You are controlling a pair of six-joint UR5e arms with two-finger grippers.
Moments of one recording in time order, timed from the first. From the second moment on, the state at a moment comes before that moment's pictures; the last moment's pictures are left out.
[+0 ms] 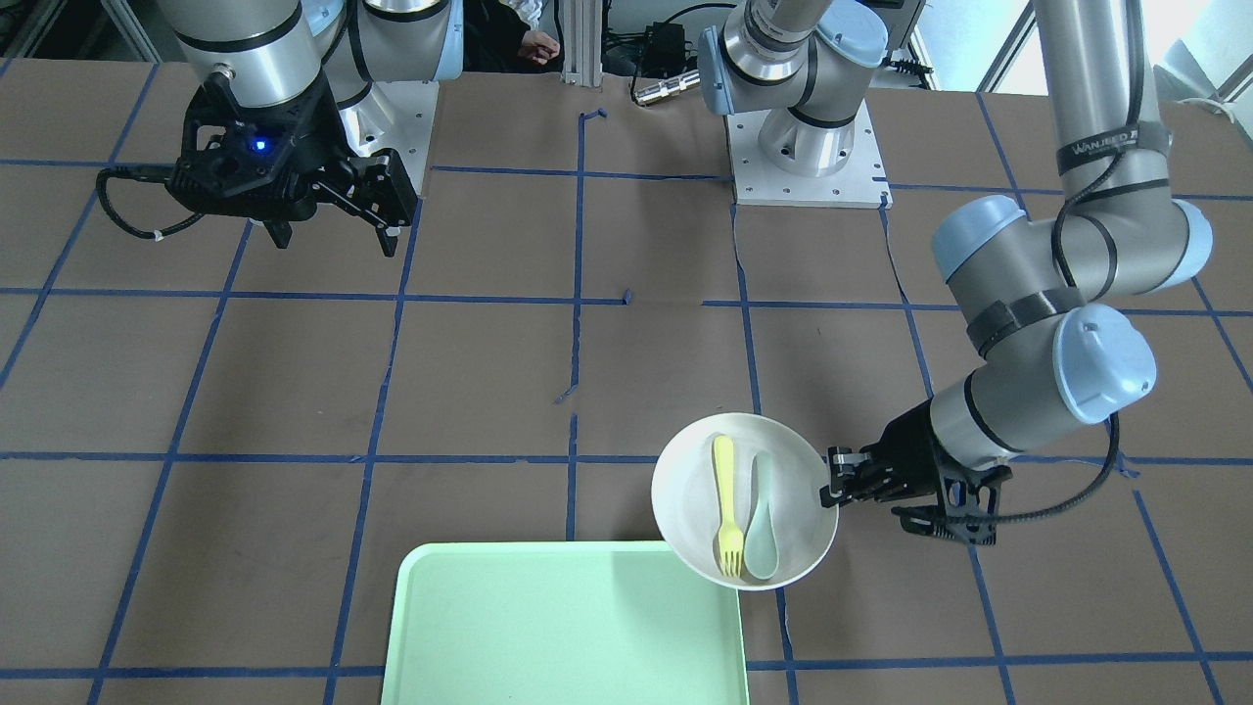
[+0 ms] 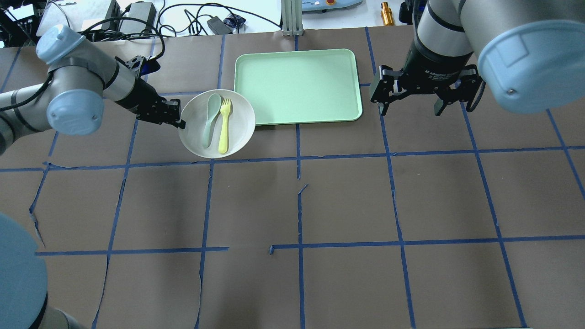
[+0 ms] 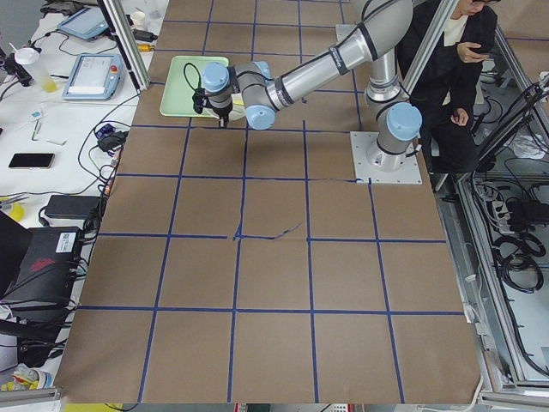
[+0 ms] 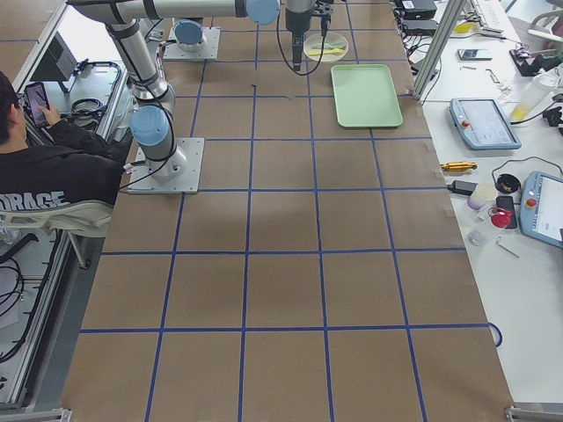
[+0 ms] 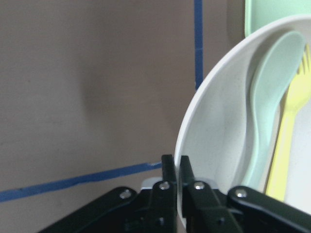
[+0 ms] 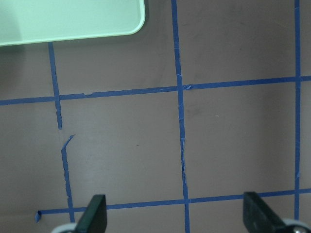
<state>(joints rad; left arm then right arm) -1.38 -2.03 -1.62 -1.11 1.21 0.23 1.66 -1.59 1.61 -1.63 -1.59 0.15</state>
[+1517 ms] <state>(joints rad) -1.64 -2.48 -1.06 -1.09 1.21 -0.12 1.66 -1.59 1.61 -1.63 -1.58 0.15</state>
